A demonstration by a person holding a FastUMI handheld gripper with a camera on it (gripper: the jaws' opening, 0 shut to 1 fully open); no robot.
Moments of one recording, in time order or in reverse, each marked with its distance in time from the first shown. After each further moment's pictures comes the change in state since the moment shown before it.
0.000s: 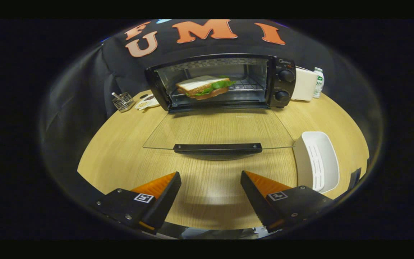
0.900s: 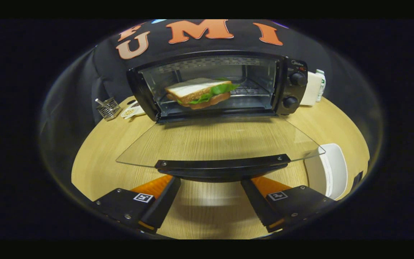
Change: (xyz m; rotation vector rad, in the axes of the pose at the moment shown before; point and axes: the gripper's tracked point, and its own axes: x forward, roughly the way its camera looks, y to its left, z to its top) arm 0.039 0.004 0.047 0.028 -0.078 -0.061
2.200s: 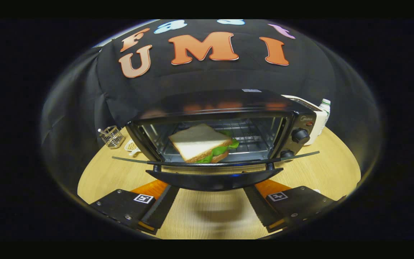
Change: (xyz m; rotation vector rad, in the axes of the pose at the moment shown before) arm -0.004 0.000 0.124 -0.005 -0.189 0.017
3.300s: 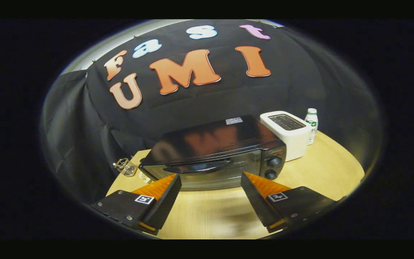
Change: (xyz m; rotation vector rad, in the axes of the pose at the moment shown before) arm -0.059 -0.044 0.074 0.154 -0.141 0.037
